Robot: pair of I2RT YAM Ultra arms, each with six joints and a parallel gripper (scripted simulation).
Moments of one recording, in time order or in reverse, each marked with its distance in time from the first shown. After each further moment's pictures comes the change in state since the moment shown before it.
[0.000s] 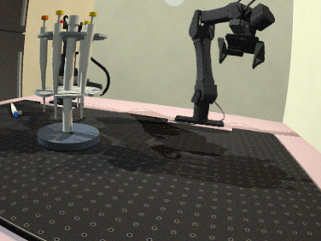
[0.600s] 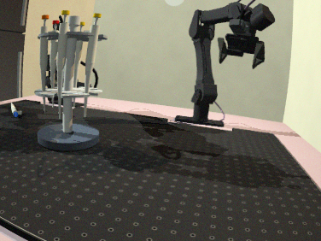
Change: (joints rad) left arm 0.000 0.000 0.000 0.000 0.000 0.000; right arm -0.156 0.028 0.034 -0.005 -0.352 -0.001
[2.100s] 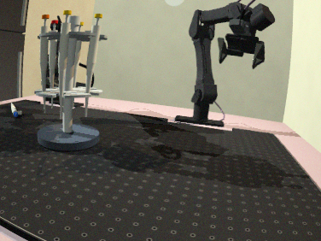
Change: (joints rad) left arm 0.000 0.000 0.000 0.000 0.000 0.000; right arm -0.047 0.016 0.031 -0.016 -0.116 0.000
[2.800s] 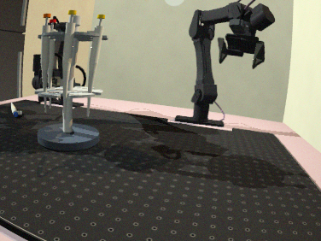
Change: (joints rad) left arm 0.000 0.000 0.000 0.000 0.000 0.000; right arm -0.083 0.049 0.089 -0.034 -0.217 -0.001
